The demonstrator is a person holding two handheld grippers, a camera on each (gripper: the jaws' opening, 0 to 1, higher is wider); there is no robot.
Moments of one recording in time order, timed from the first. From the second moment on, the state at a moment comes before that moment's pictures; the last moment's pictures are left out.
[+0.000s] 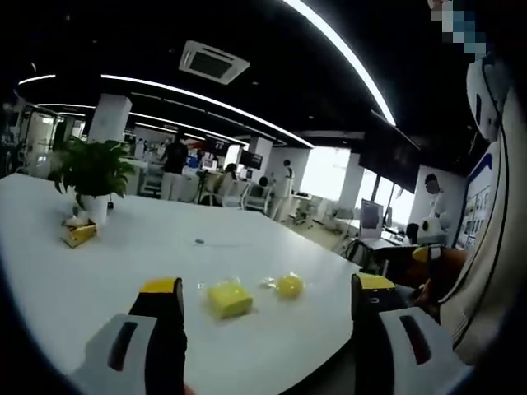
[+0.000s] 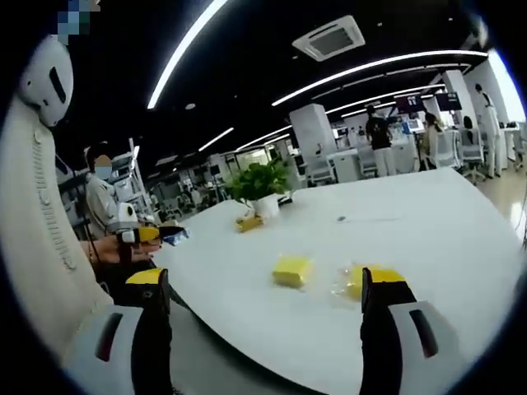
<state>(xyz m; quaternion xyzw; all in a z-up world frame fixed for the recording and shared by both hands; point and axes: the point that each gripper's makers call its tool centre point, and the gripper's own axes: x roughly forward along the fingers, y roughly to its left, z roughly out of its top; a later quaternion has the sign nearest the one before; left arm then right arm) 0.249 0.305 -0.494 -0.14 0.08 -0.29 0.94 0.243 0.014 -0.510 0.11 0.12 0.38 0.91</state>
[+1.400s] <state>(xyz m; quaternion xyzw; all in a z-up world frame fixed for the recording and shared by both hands) 0.243 0.293 -0.508 -0.11 0.11 -0.29 0.94 0.232 0.014 -0.535 0.12 0.15 0.37 0.91</state>
